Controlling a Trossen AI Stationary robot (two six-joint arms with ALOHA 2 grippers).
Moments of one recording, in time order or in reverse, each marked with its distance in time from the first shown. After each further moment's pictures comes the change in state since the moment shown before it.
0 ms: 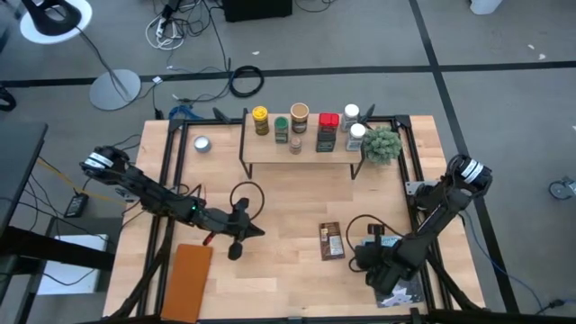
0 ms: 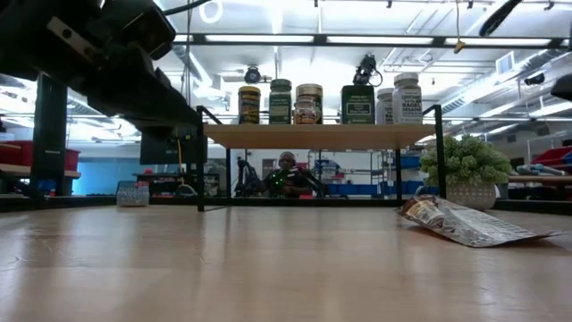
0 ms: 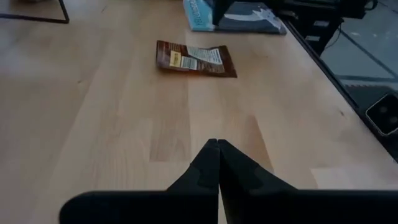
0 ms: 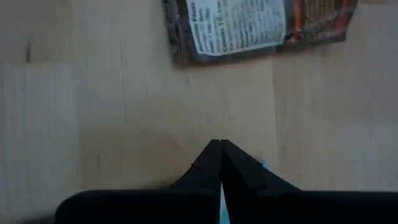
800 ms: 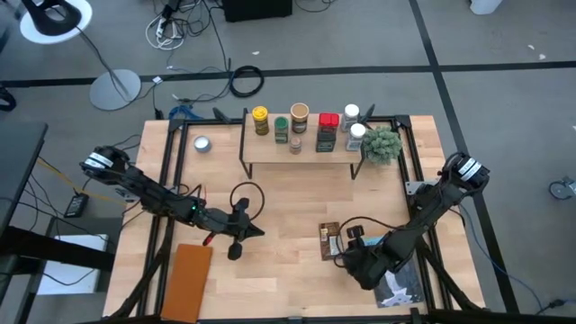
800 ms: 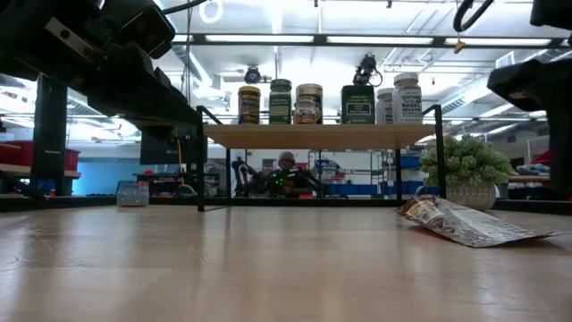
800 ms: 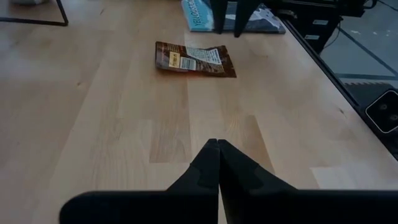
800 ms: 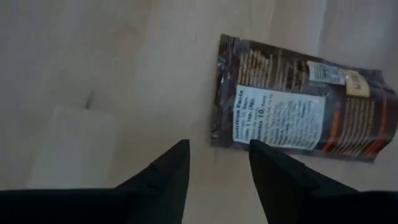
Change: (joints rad) left arm 0.000 0.001 0.000 0.000 0.002 0.018; right arm -0.116 0.001 0.016 0.217 -0.081 -0.470
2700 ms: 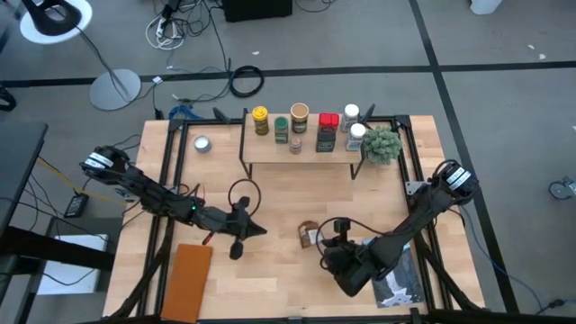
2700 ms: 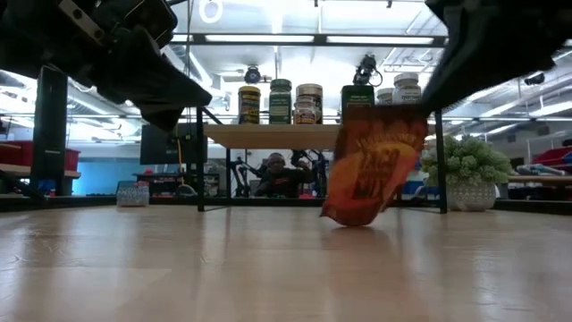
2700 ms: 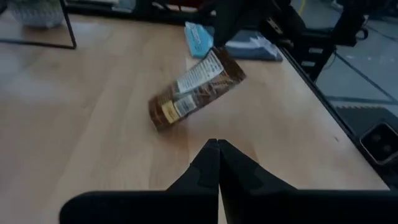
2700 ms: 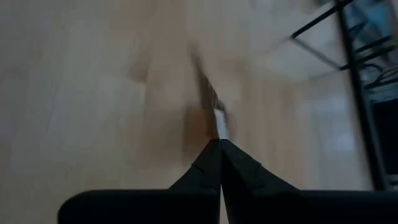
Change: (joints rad) left arm 0.000 0.001 0.001 0.085 -0.026 -0.007; right arm -0.065 0.130 0.256 -0.117 0.437 -0.084
